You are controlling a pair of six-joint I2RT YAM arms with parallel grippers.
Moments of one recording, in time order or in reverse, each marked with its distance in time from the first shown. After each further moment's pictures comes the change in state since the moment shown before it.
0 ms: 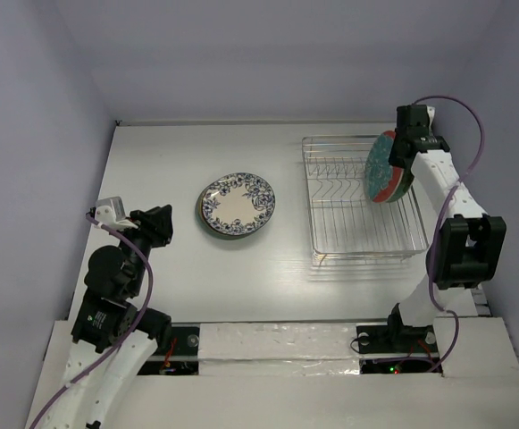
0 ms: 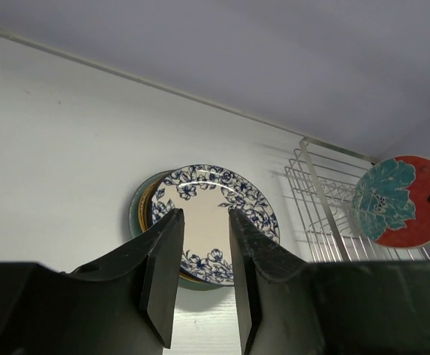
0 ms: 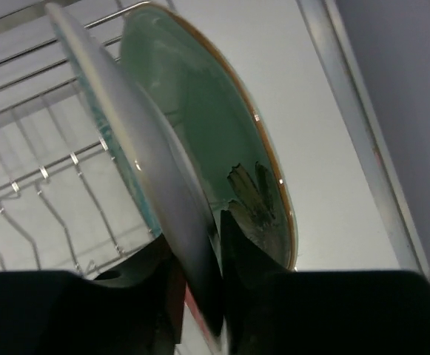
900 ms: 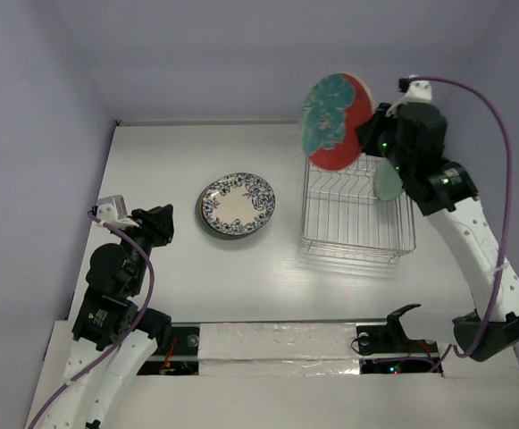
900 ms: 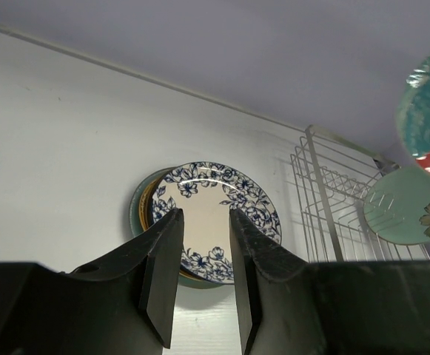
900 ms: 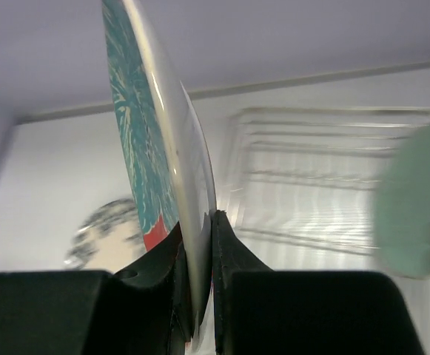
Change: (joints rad) left arm -0.002 0.012 0.000 0.000 0.000 0.000; right arm 0.343 -0.427 0.109 0.019 -0.167 0.059
